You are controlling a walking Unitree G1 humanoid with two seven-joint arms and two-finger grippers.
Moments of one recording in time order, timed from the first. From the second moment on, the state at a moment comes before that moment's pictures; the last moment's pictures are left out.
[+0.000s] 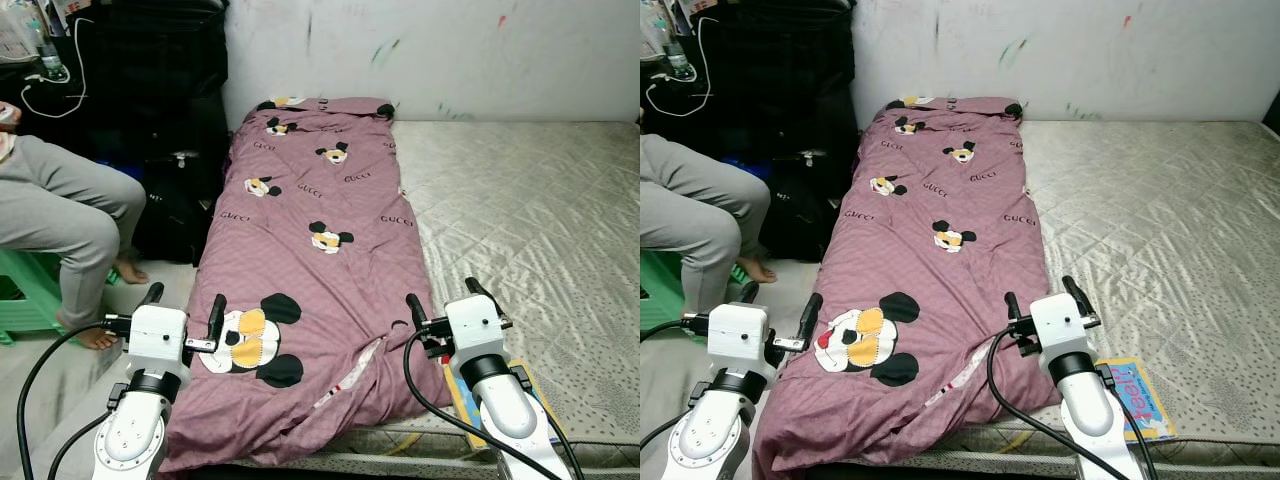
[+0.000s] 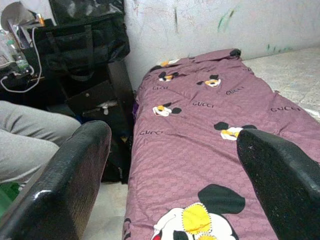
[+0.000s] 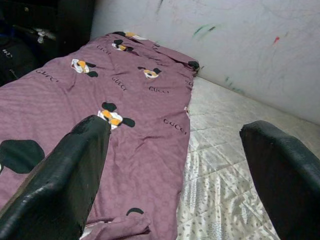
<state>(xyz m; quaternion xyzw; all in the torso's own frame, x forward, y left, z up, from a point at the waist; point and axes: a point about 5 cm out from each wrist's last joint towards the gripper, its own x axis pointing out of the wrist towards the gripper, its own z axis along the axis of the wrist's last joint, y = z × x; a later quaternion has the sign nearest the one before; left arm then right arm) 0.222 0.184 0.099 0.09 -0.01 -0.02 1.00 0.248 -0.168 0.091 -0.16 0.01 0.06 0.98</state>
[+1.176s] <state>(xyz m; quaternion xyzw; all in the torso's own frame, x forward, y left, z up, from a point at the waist) 0.225 0.180 0.099 0.08 -0.01 -0.02 1.00 0.250 -0.169 0.092 -0.17 0.01 0.07 0.98</state>
